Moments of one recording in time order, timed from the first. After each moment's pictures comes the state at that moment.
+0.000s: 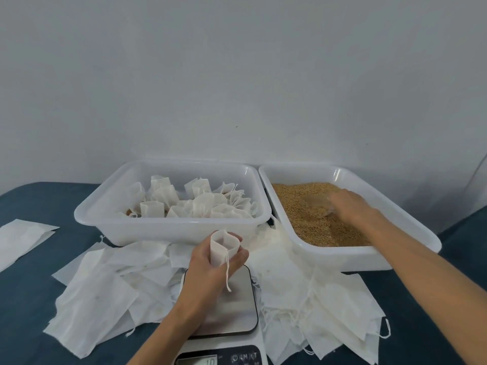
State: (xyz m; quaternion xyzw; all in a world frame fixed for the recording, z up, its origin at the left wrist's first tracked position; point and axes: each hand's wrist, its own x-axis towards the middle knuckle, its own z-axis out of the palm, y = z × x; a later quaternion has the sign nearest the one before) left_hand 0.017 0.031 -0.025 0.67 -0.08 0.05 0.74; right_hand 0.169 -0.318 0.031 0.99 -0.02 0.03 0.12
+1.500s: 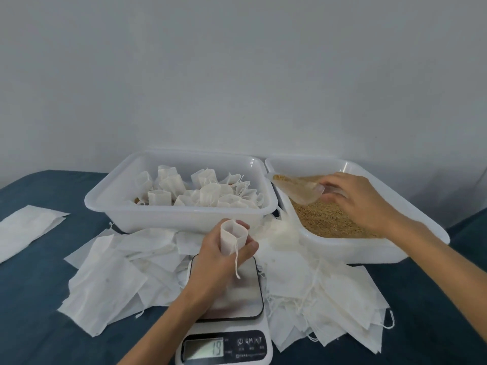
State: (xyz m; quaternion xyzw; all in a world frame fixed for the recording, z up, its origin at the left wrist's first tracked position) left_hand 0.014 0.032 -0.022 0.70 -0.11 0.03 0.70; right_hand 0.075 -0.266 0.075 0.94 0.20 0.17 -0.23
